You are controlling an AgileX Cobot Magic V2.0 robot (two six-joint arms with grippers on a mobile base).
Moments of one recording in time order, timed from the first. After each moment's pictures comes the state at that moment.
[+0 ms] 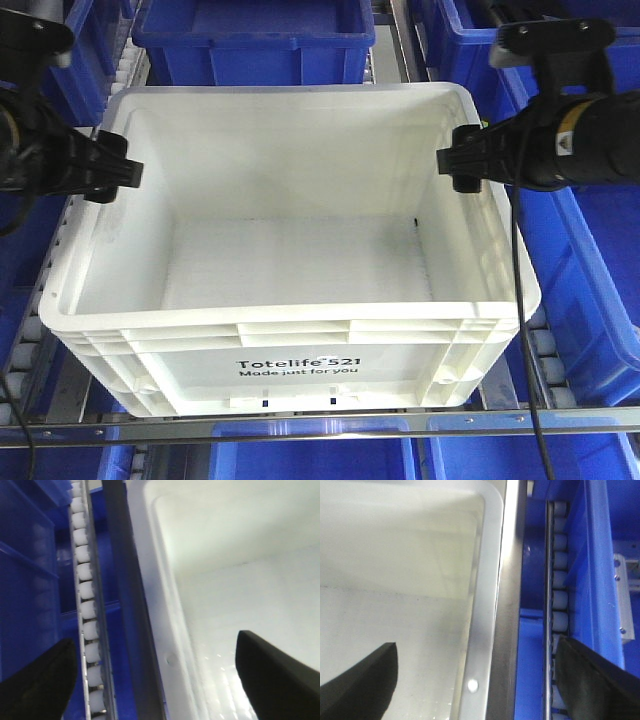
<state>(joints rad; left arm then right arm) -0.42 1.28 -1.19 0.45 0.85 -0.40 0.39 1.33 -1.12 -0.36 0.58 0.42</state>
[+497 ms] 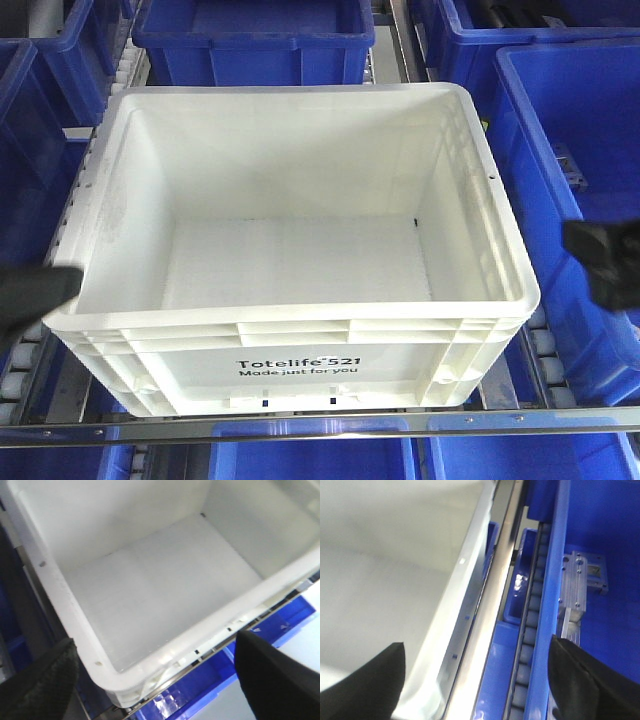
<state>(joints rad) -0.42 0.71 -0.91 -0.15 0.88 0.15 0.39 0.74 -0.84 -0.19 0.74 0.08</state>
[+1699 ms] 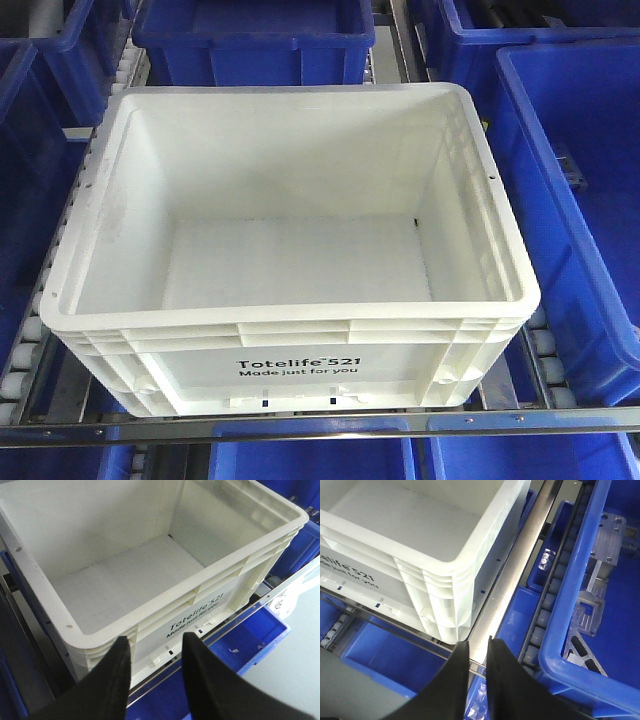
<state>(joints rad) -0.42 0.44 -0.74 -0.25 0.85 0.18 0.39 0.48 -0.74 -0.04 0.97 -0.12</state>
